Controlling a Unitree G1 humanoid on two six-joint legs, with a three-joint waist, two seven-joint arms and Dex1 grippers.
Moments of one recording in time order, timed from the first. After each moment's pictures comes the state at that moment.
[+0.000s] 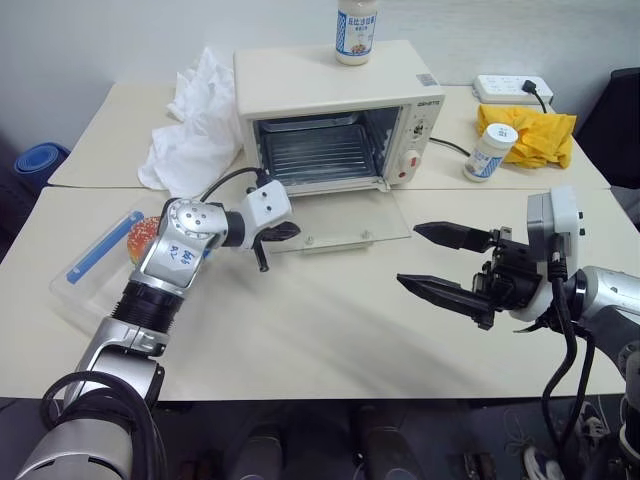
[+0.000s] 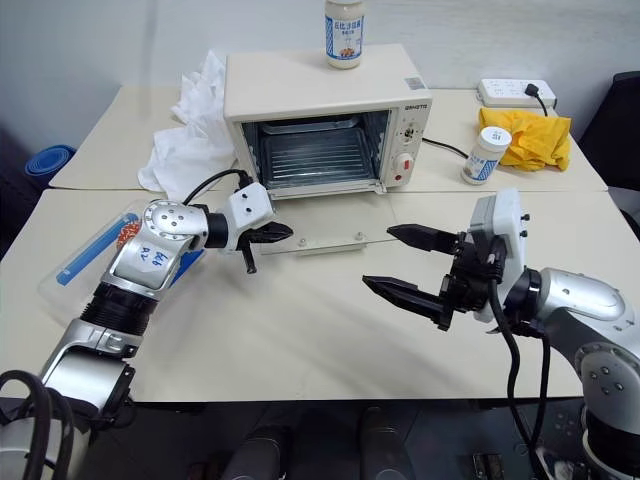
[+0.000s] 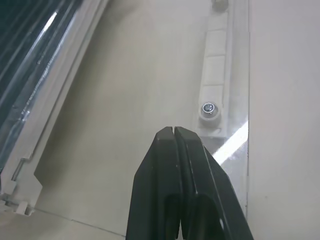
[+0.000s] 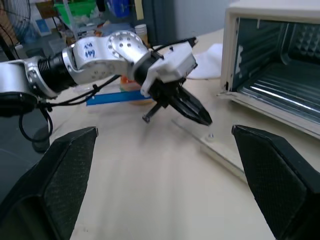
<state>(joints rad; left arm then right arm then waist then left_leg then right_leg) -0.81 0.56 -0.27 0.27 0.02 0.32 -0.88 -0.27 -0.74 -0.36 -0.64 1.02 0.86 0.76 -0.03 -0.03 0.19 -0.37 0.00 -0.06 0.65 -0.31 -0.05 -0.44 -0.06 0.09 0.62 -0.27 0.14</state>
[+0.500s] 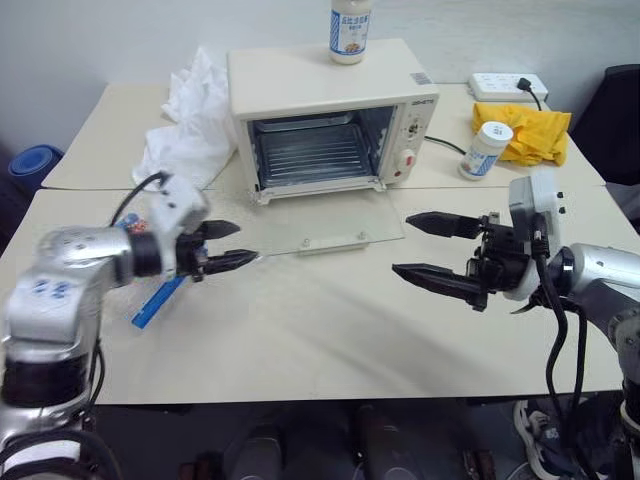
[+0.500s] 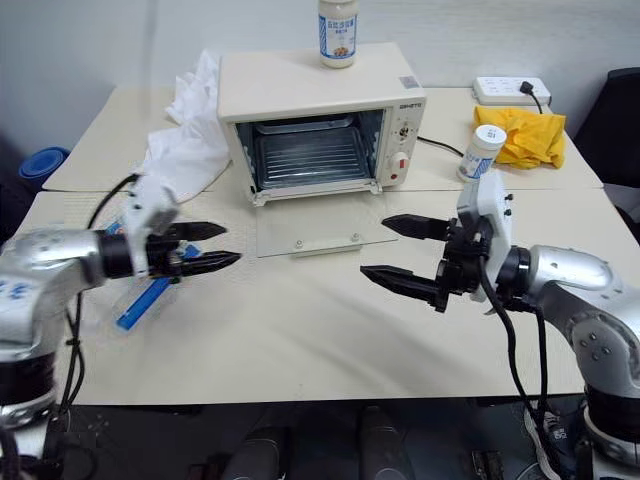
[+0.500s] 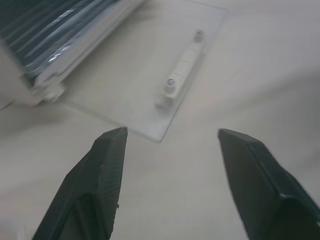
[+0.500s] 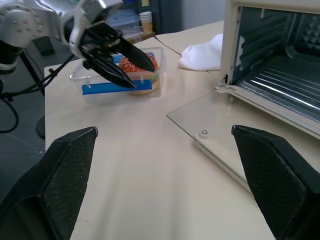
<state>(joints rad) -0.39 0.78 0.35 -0.47 -0.40 1.09 -0.89 -0.43 -0.81 -0.19 -0.45 0.92 0.79 0.89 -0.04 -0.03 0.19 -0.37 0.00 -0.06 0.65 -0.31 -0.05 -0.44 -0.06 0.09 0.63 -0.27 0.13</state>
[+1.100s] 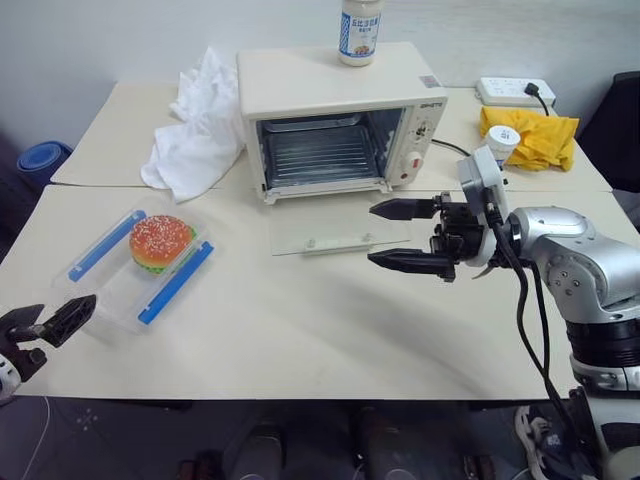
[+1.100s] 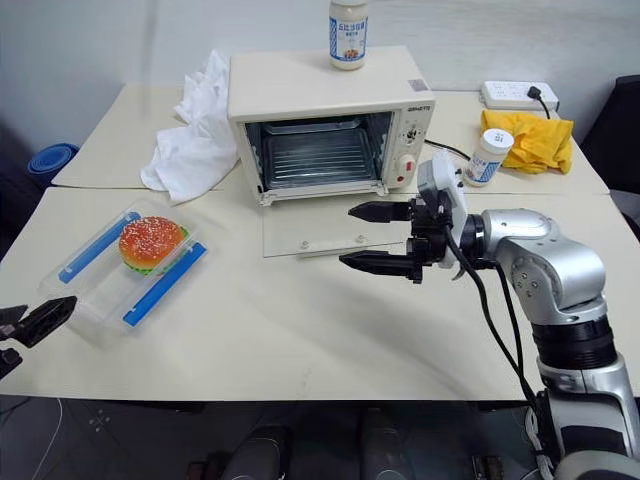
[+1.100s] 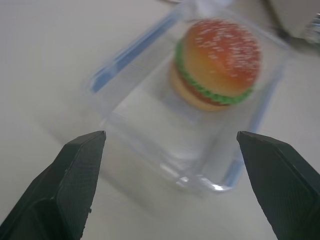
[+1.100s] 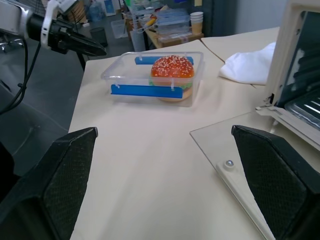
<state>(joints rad) -0.10 0.54 1.17 -0.69 -0.43 1.62 -0.49 -0.68 -0.70 0.03 -0.13 0.74 0.66 1.15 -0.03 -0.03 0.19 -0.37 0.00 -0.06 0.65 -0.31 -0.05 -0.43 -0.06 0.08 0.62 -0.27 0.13</state>
